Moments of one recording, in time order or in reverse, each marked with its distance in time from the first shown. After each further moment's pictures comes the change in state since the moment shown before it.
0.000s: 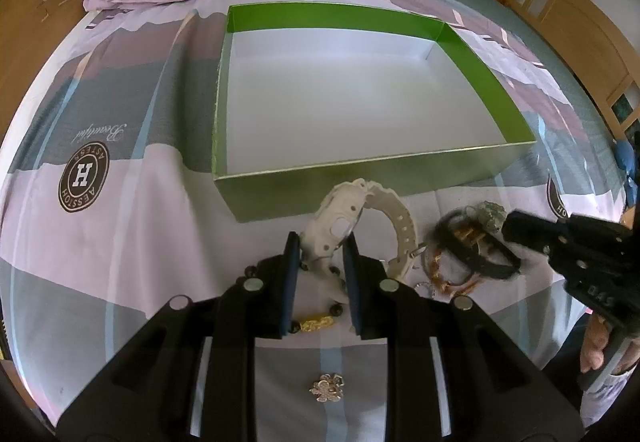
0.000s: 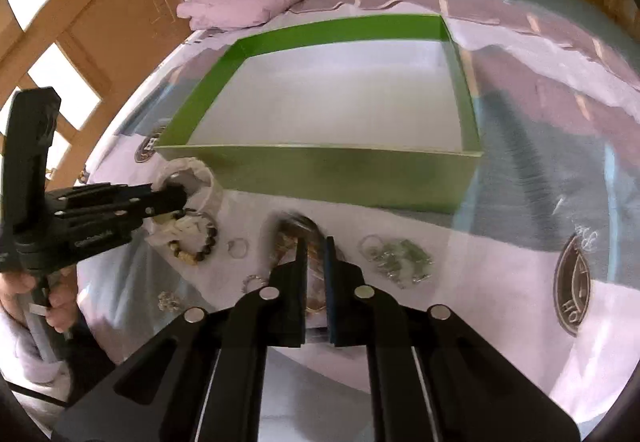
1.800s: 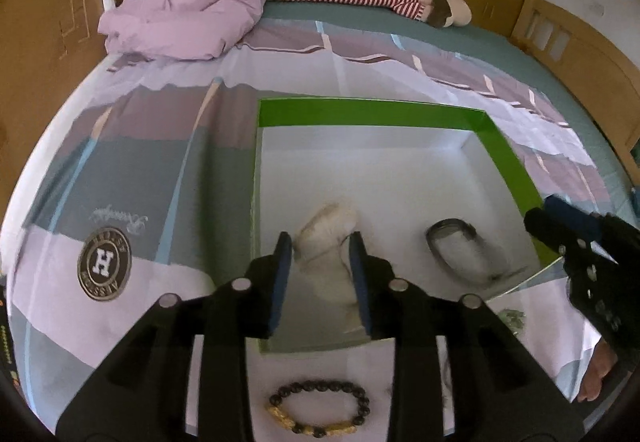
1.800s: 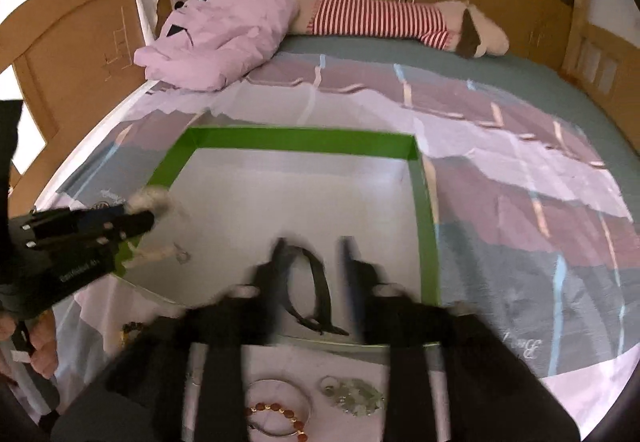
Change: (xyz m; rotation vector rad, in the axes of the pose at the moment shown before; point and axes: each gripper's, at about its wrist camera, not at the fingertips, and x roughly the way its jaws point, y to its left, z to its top) left arm 0.003 0.017 0.070 -0.057 -0.182 0.066; right arm 0.000 0.029 0.073 -0.144 -0.262 -0.387
